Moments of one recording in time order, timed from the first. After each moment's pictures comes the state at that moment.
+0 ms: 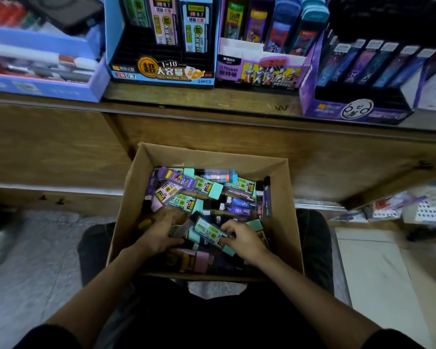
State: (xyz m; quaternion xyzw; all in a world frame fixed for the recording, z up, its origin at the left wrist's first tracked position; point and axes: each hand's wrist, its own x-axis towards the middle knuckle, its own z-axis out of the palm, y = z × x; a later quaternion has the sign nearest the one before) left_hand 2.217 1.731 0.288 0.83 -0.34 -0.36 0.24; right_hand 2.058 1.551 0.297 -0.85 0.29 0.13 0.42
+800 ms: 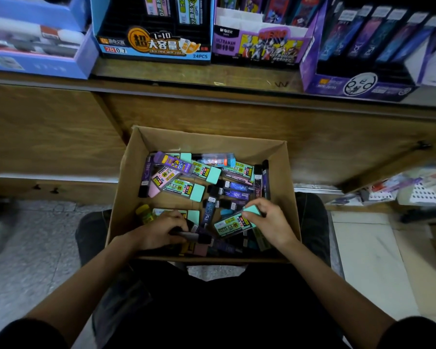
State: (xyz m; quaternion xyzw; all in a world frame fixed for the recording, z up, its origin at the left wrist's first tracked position) left_hand 2.208 1.740 0.304 0.71 -0.52 -0.42 0.20; right_hand 2.014 1.525 0.324 -0.73 0.36 -0.01 0.59
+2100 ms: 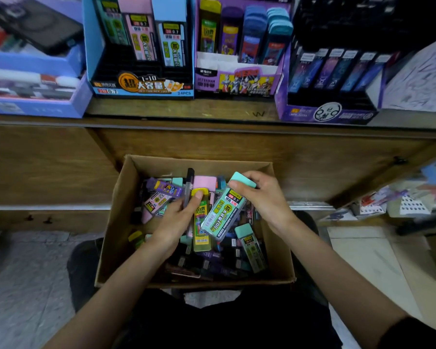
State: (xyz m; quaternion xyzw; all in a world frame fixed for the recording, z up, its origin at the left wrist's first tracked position) left_hand 2.171 1.659 0.387 0.69 -0.10 -0.39 0.60; right_hand 2.069 1.505 0.423 -0.70 0.30 -0.14 0.63
